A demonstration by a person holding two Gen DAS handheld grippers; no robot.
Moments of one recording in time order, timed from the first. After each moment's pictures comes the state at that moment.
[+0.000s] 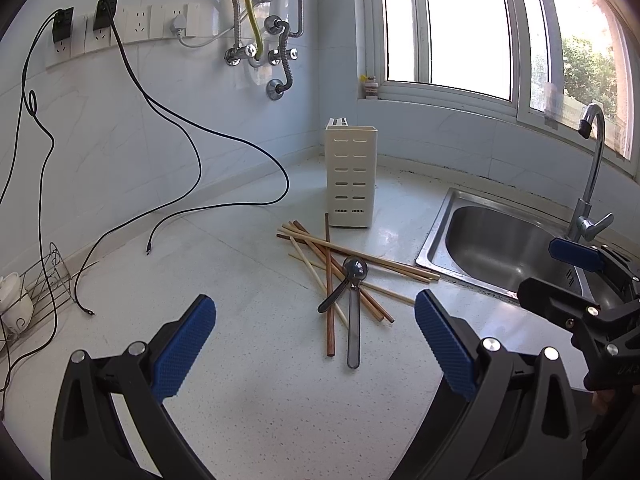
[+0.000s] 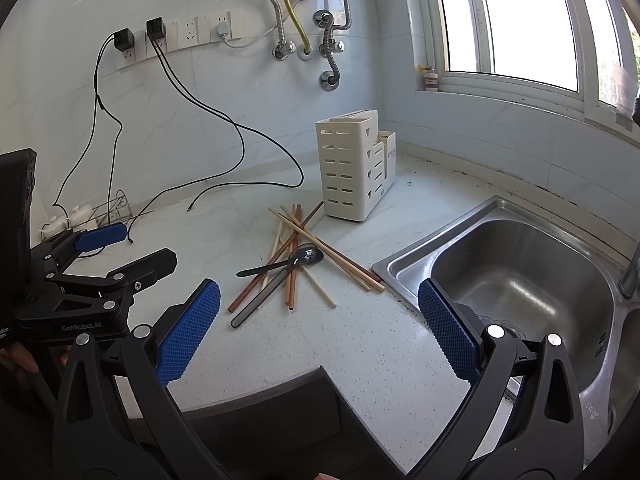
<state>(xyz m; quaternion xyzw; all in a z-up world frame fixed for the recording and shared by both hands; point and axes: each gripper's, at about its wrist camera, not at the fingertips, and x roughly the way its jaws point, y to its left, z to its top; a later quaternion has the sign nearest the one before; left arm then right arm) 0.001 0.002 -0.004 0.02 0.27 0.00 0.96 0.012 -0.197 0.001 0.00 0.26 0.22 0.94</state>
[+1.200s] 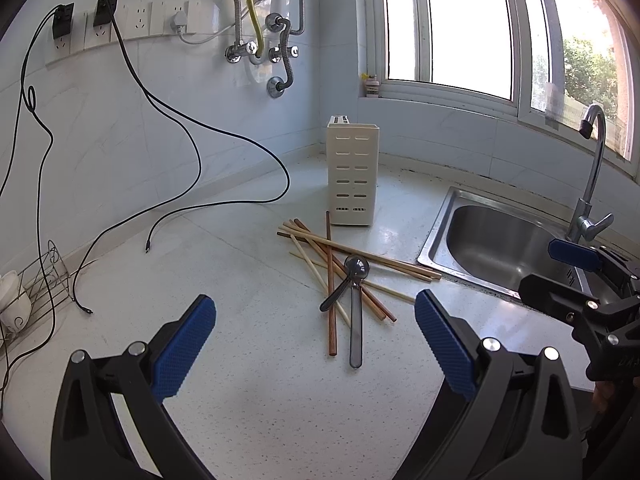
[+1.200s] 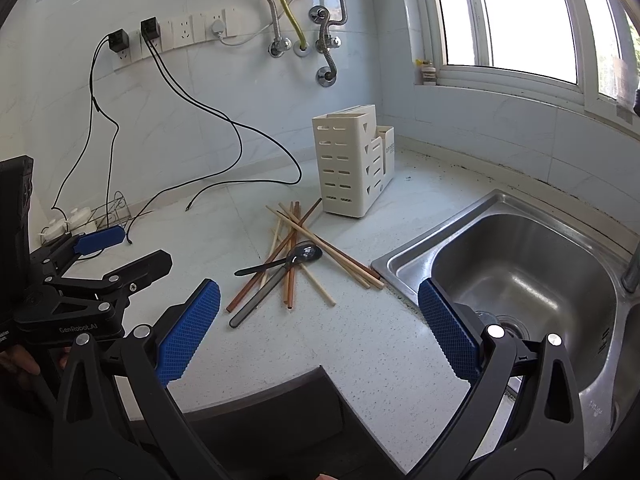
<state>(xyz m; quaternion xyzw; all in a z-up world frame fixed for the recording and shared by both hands) 0.006 0.008 -0.005 0.01 0.27 0.00 0.96 0.020 -0.197 -0.002 0.01 0.27 0.22 0.94</state>
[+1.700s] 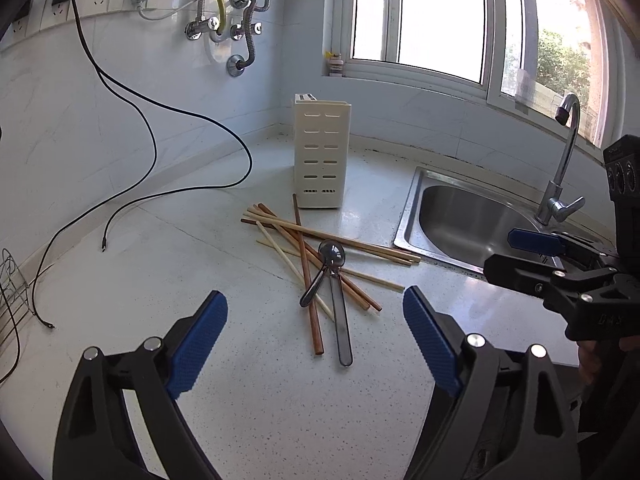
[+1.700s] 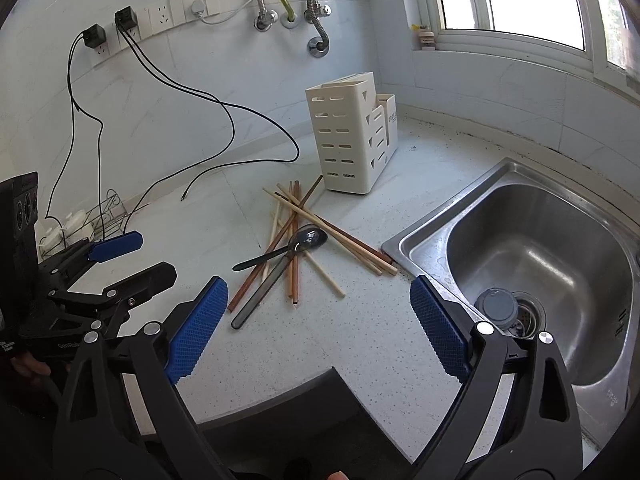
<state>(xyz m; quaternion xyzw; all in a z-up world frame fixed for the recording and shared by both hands) 0.035 0.022 -0.020 0.01 0.31 -0.10 0.95 0.050 -0.184 -0.016 0.03 0.33 0.22 0.92</state>
